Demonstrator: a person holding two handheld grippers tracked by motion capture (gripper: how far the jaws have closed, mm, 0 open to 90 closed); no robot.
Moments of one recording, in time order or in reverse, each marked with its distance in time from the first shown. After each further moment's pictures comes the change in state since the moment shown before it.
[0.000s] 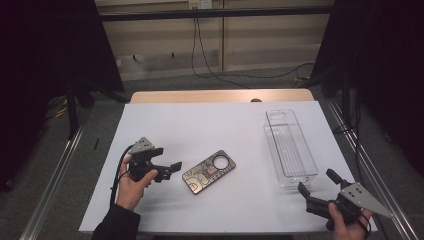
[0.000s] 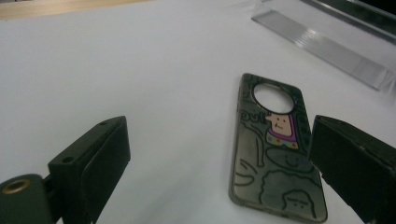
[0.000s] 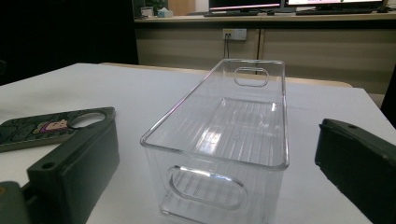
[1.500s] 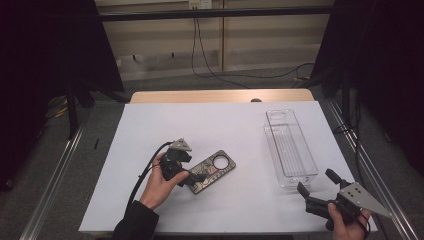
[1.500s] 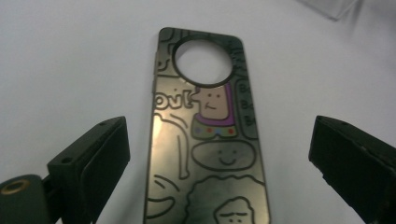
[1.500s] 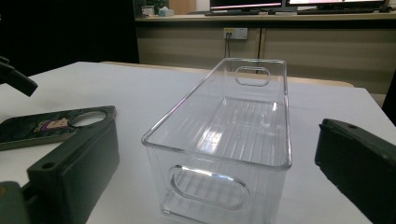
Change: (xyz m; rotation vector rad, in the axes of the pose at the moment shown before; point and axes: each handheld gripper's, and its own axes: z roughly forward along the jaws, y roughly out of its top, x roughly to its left) left arm -0.038 0.024 0.066 0.306 -0.151 0.121; right arm 0.001 0.000 0.001 0.005 0.004 -0.004
